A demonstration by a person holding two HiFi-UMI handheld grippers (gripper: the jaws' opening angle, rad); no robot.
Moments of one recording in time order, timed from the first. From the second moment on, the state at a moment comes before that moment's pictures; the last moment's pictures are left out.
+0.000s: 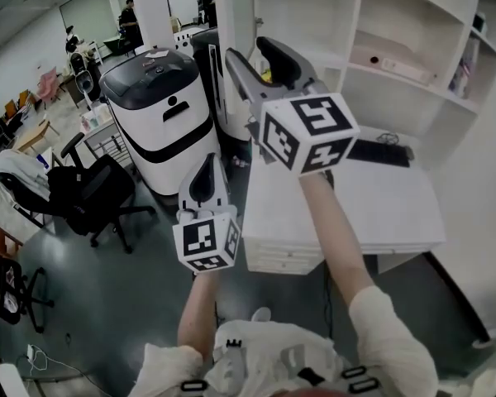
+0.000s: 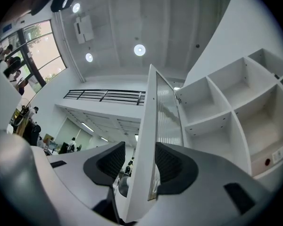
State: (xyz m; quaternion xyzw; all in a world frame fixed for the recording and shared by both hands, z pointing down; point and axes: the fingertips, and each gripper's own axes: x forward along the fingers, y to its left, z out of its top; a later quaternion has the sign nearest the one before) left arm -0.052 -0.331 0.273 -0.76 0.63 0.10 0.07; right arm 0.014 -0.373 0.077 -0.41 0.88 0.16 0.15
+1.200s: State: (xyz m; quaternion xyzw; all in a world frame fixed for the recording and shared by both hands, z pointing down) left arm -0.052 -0.357 0.284 -0.76 0.64 0.09 0.06; right arm -0.013 -0.423 0.071 -0.45 0.87 0.15 0.13
